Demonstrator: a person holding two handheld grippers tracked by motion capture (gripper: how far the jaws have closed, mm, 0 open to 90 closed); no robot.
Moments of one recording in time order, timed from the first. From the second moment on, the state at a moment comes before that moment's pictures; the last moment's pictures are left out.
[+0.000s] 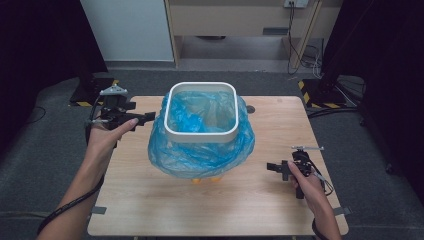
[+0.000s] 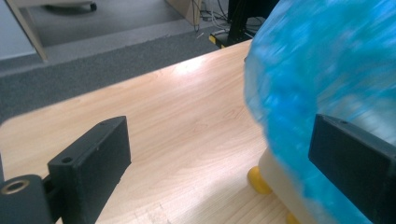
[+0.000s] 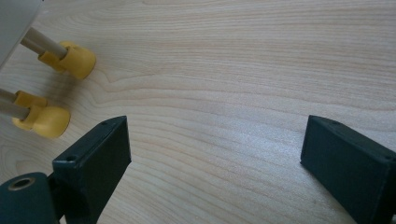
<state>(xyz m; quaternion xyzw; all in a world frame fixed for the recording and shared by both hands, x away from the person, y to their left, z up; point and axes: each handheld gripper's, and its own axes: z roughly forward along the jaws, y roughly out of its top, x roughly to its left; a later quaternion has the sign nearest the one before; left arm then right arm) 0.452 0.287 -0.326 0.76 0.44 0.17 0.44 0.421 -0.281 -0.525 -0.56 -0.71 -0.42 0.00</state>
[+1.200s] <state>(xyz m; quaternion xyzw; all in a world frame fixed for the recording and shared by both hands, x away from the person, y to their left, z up) 0.450 0.299 -0.466 0.78 0.48 0.15 0.38 0.420 -0.281 -0.526 -0.56 -0.71 -0.43 0.00</state>
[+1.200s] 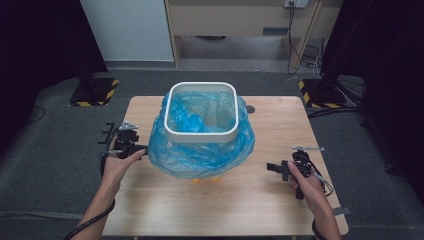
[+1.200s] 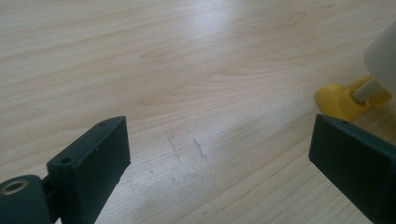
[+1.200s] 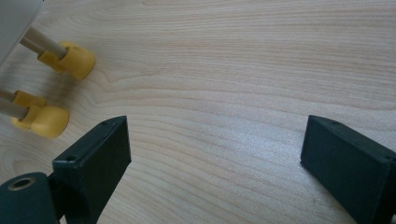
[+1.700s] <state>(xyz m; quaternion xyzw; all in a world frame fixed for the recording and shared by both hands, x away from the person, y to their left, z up) 0.448 0.293 -0.496 0.79 0.48 0.13 0.36 0.419 -0.281 -0.526 -0.56 -0.71 -0.43 -0.01</state>
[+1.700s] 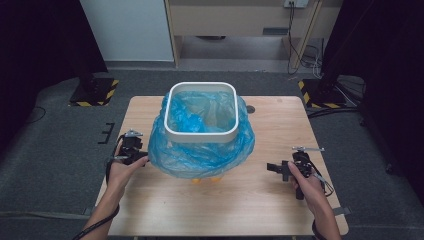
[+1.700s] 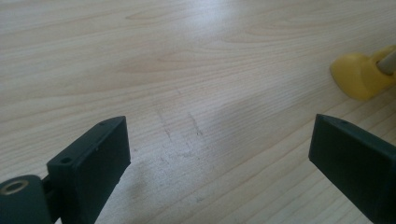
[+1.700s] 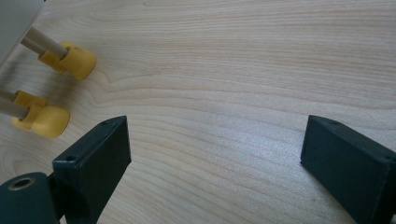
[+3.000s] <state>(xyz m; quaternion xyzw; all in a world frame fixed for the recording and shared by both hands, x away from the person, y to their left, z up) 0.422 0.267 -0.535 0.81 0.44 0.18 0.33 0.418 -0.279 -0.526 -0.56 -0.71 -0.42 -0.01</state>
